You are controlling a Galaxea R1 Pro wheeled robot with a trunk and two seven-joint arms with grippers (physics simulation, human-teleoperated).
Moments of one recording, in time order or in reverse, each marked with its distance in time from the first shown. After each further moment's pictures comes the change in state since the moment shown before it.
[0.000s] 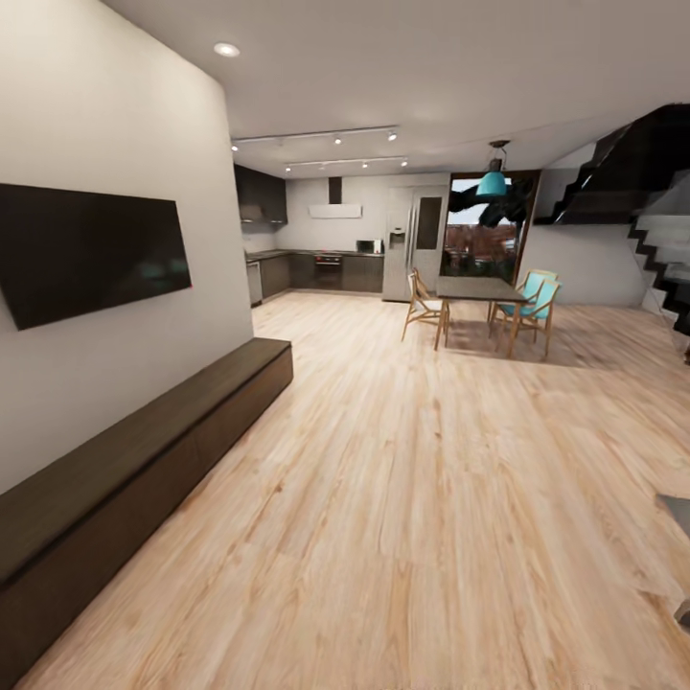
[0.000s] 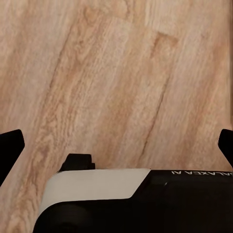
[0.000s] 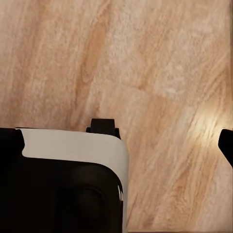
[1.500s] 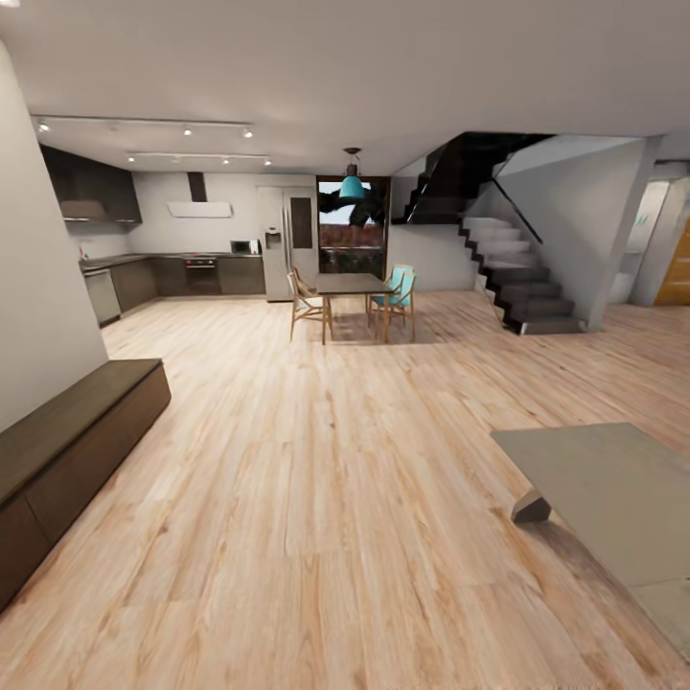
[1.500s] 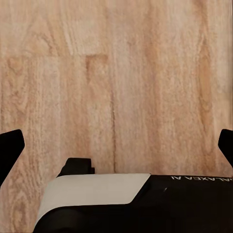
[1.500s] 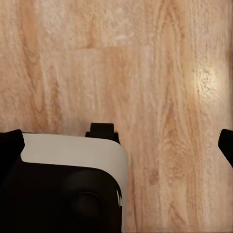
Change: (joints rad) left arm 0.000 0.000 0.006 0.002 0.003 -0.022 -0.001; right arm 0.000 -0.002 0.000 0.002 -0.002 -0.021 0.000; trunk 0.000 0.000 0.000
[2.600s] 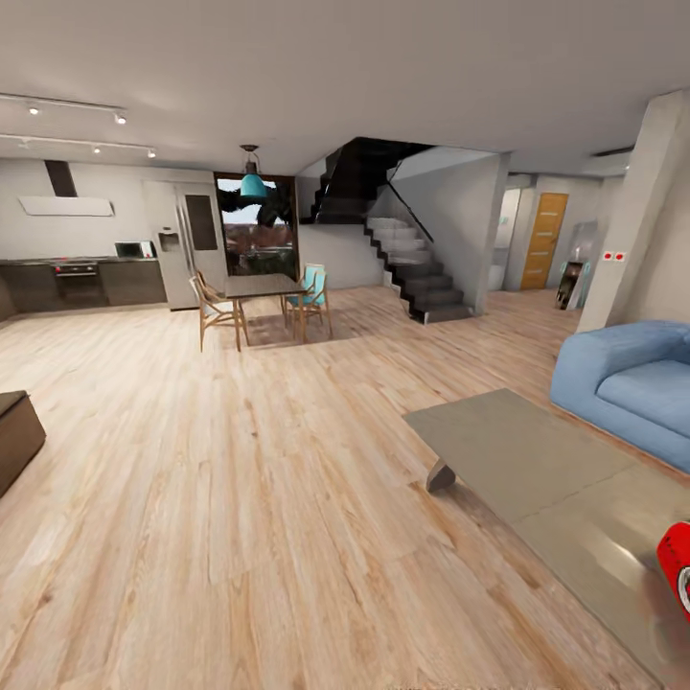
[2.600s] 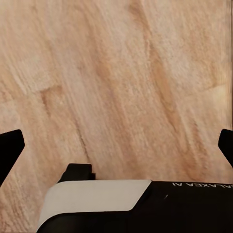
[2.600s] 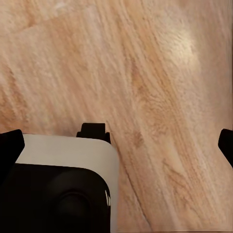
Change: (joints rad) left arm 0.000 0.002 0.003 0.001 -0.001 -0.027 0.000; right arm 0.000 -0.018 -0.004 0.000 0.000 0.000 0.000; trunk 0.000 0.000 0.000
